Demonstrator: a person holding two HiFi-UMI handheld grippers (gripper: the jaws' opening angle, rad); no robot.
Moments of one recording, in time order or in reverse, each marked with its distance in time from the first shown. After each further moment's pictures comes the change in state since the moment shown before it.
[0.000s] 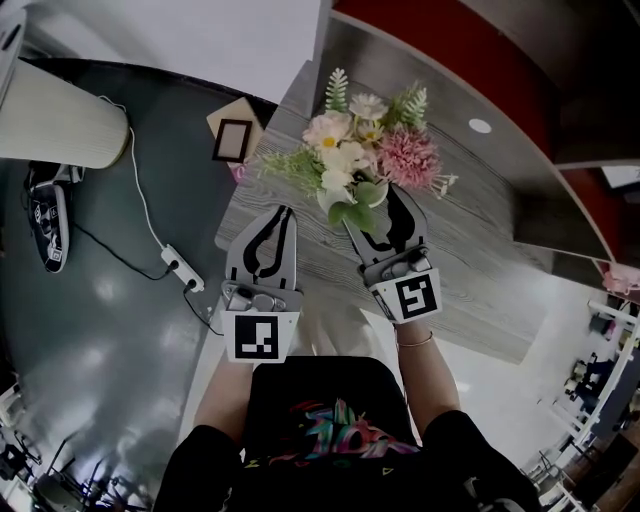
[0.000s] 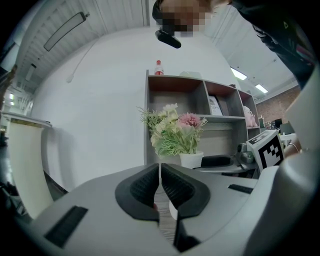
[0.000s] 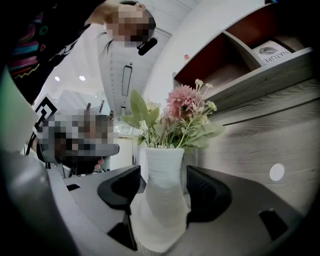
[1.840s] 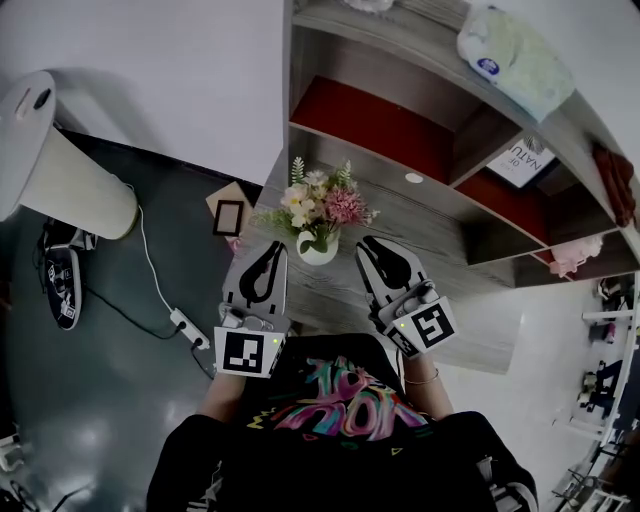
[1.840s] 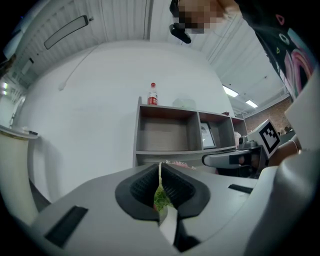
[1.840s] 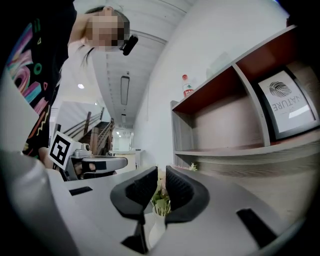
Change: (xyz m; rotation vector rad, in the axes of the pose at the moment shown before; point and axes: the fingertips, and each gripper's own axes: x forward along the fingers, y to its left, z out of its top) left arm -0.023 -0.033 0.127 0.017 -0.159 -0.149; right arm -0.066 -0.006 0.149 0.064 -0.040 0.024
